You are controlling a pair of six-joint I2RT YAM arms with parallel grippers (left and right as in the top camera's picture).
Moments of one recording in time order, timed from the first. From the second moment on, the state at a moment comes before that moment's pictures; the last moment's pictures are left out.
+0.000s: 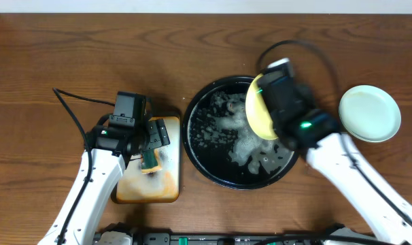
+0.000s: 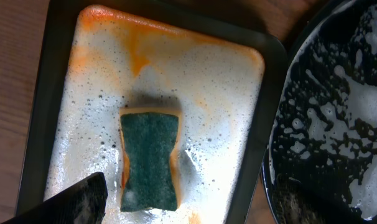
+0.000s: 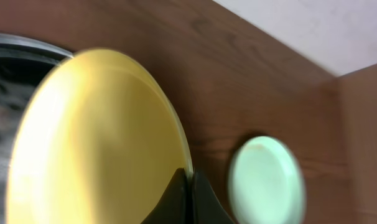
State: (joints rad) left arm -0.17 1.25 0.90 -0.84 0.01 -0.44; right arm 0.51 1.39 1.18 -0.67 0.58 0.02
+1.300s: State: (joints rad) left arm -0.17 1.25 0.90 -0.84 0.01 -0.44; right arm -0.65 1.71 1.24 -0.67 -0.26 0.25
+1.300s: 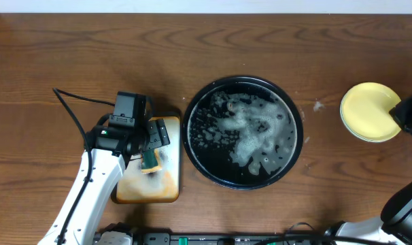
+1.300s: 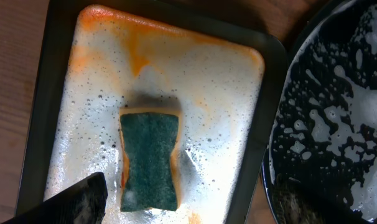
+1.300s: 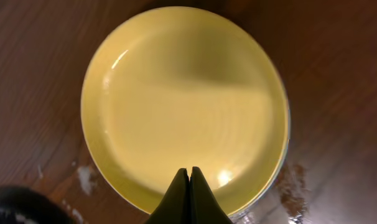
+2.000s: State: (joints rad) left arm -0.17 1.25 0.90 -0.84 0.01 -0.44; right arm -0.20 1.47 1.24 -0.69 -0.56 0.06
